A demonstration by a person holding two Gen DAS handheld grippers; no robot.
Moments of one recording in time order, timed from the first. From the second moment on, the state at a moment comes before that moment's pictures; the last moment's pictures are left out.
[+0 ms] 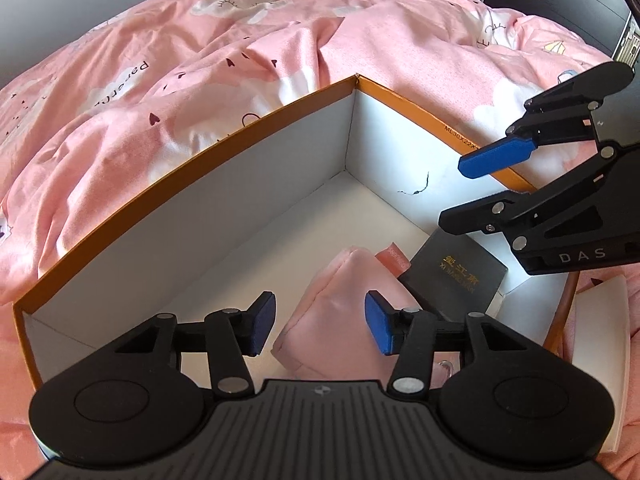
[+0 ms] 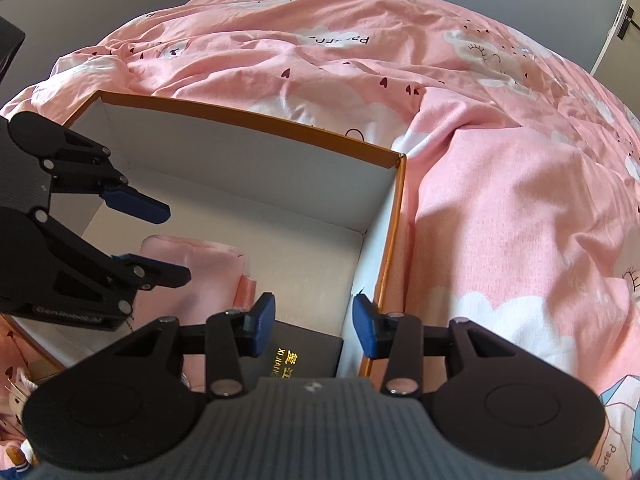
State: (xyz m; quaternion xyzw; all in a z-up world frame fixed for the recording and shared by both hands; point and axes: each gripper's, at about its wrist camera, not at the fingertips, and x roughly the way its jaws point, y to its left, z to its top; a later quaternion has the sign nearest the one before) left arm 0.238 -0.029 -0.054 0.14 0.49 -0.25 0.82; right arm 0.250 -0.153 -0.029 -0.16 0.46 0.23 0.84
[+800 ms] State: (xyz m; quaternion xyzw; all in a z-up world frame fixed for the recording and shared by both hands) left arm 0.201 -0.013 -0.024 0.09 0.48 -0.20 0.85; right arm 0.217 -0.169 -0.009 -0.12 0.43 0.24 0.86
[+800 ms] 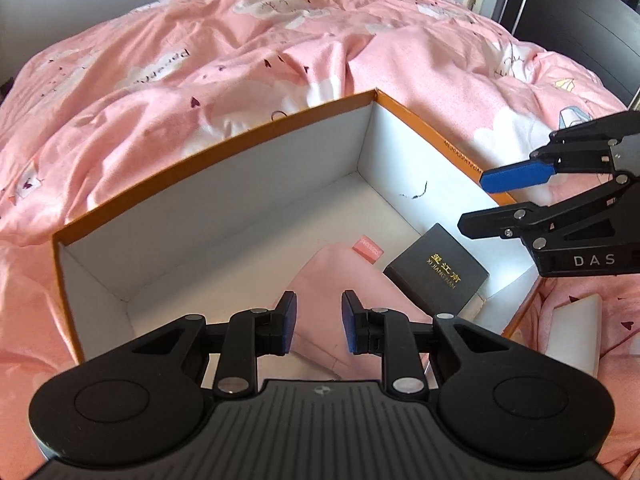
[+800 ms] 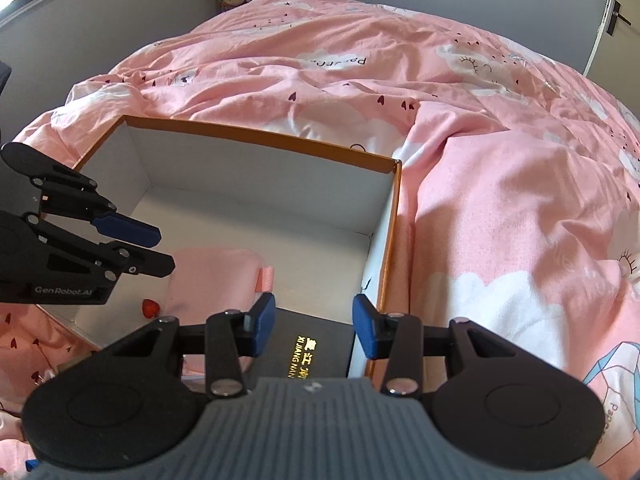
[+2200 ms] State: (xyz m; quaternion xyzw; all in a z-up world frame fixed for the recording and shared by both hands) left arm -0.001 0.023 0.010 -0.05 0.46 -0.21 0.86; right arm 0.050 -0.203 -0.017 0.00 0.44 0.27 0.86
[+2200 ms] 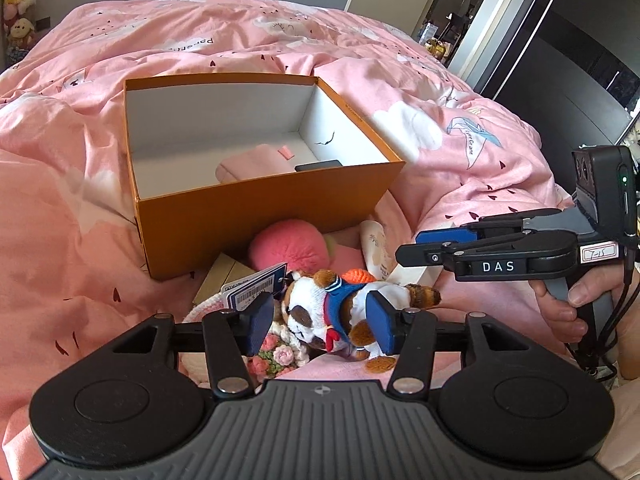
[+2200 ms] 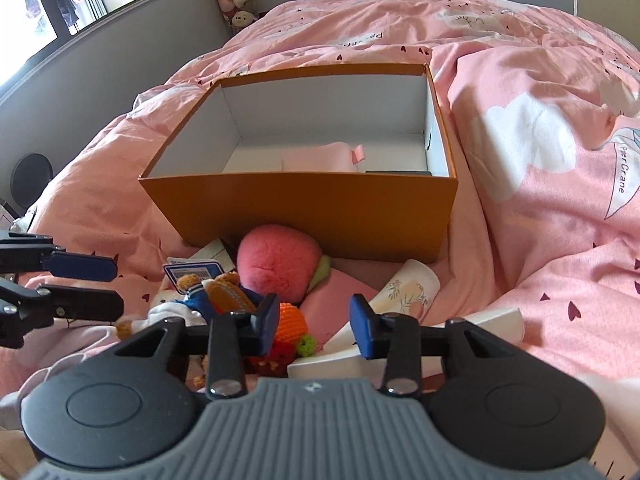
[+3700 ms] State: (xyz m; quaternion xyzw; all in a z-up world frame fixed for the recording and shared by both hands) left arm 0.016 0.055 -0.028 -0.16 0.54 -0.09 0.82; right arm 0.024 -0.166 0.014 -0.08 0.42 0.37 0.82
